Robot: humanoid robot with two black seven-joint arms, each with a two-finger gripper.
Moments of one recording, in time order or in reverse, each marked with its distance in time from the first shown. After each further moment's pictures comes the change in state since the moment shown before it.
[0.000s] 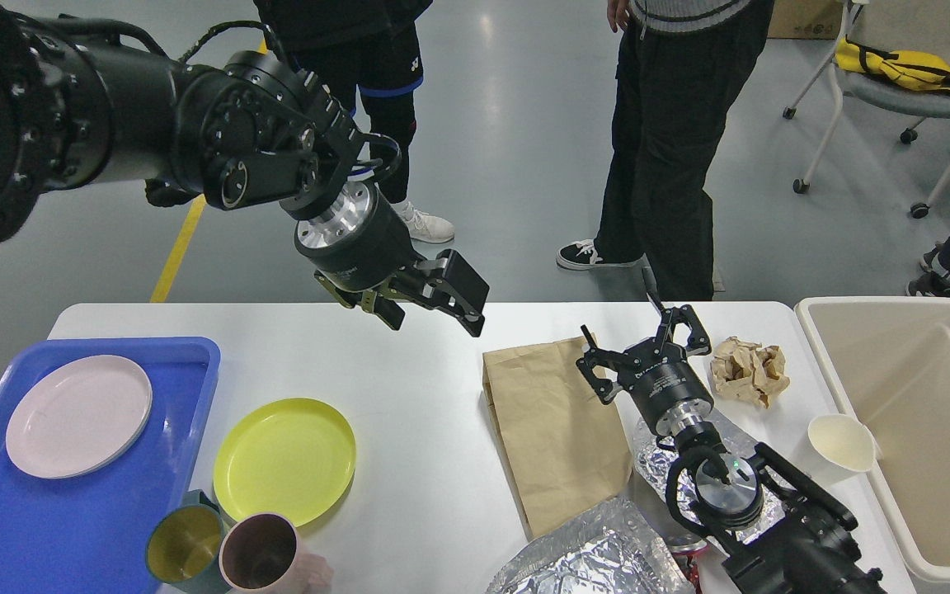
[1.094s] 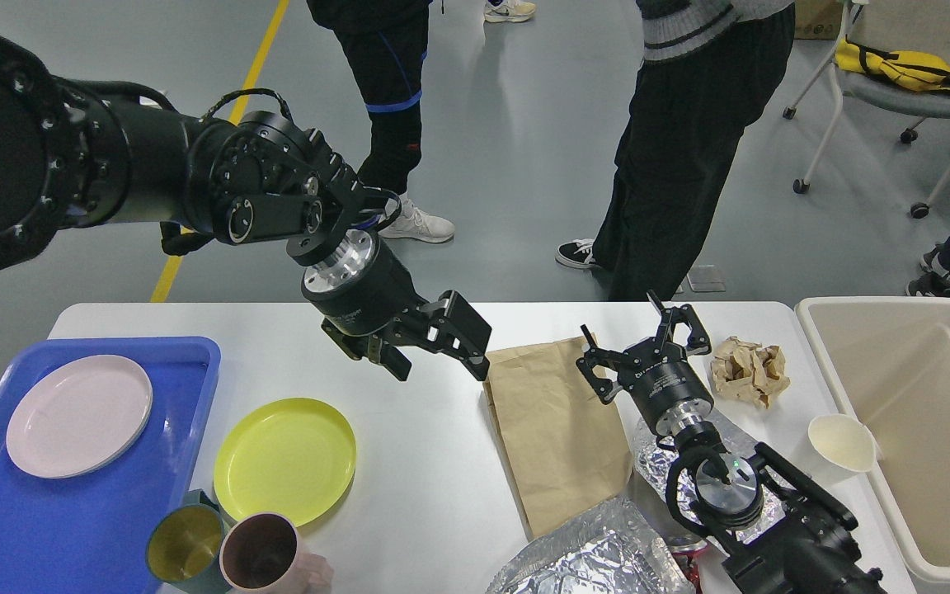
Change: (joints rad) left arm 0.118 0.018 -0.082 0.000 -0.002 -0.033 -0.002; right arm 0.000 0.000 0.000 0.001 -0.001 0.000 0.000
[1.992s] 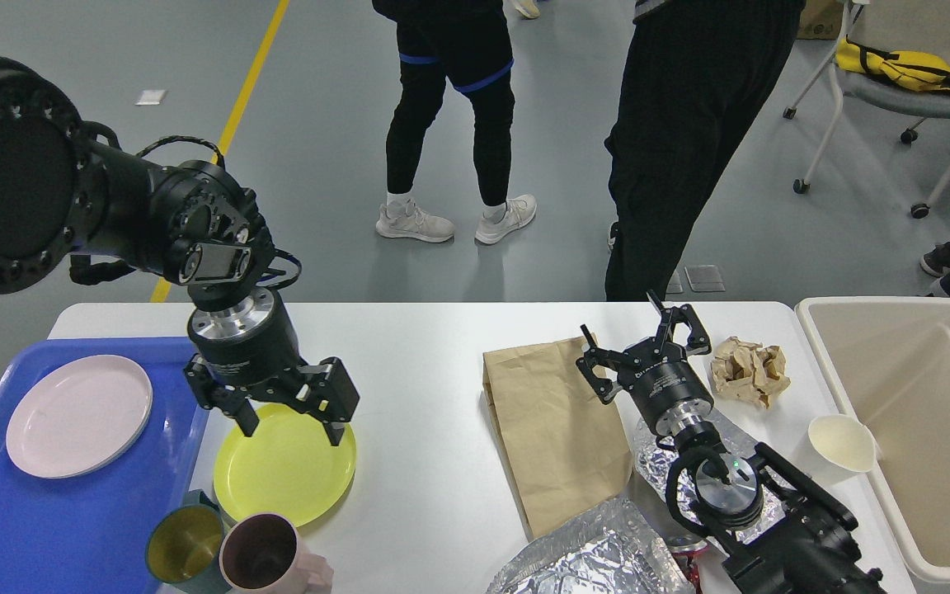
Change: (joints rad) left arm 0.000 -0.003 0.293 -0.154 0.050 -0.064 0.133; right arm 0.000 0.000 0.000 0.000 0.001 0.001 0.000
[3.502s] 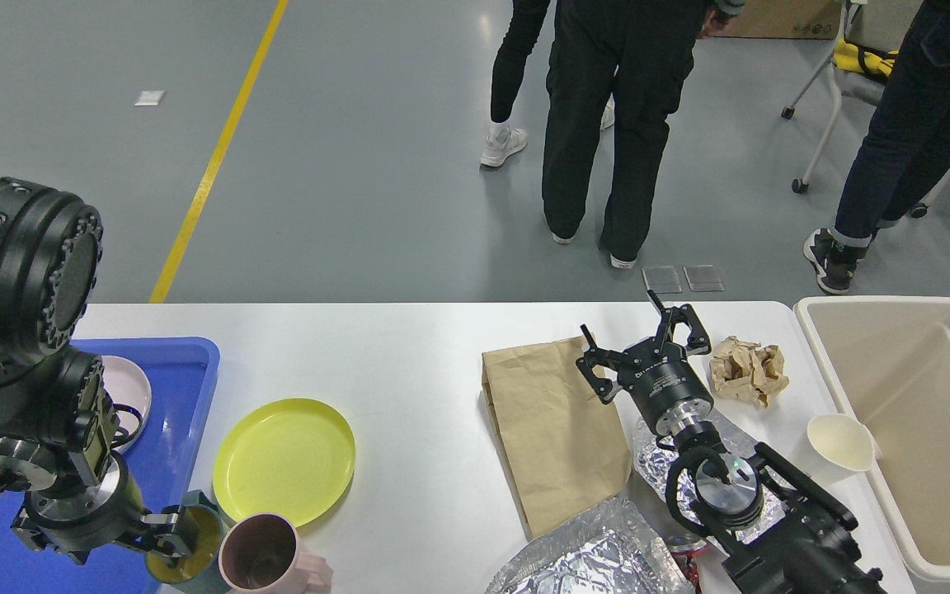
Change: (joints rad) left arm 0.318 0.059 0.227 -0.300 -0.130 0.661 0.162; right arm 0.000 0.000 0.000 0.000 0.000 0.000 0.000
